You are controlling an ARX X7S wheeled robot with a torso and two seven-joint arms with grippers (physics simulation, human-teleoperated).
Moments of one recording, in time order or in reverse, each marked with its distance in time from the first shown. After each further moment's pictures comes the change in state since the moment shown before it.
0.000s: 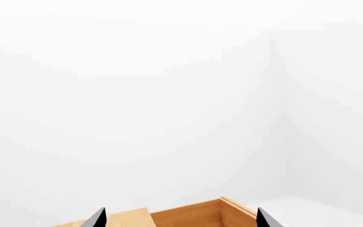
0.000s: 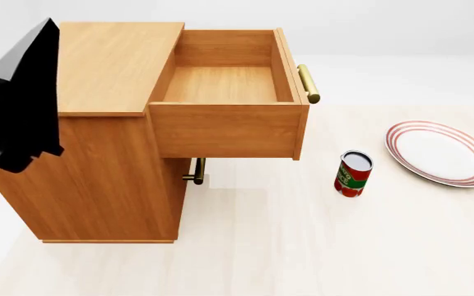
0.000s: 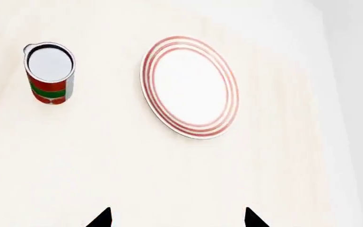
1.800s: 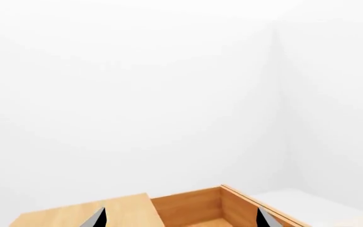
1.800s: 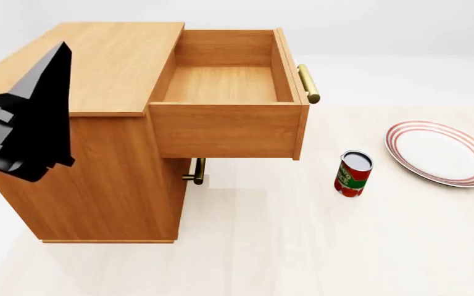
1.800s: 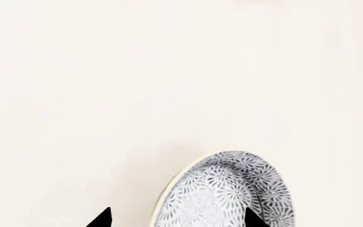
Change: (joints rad) left arm 0.102 0.024 -0.024 0.015 0.072 0.014 0.059; right arm -0.595 0.281 -0.125 0.002 0.608 -0.447 0.671
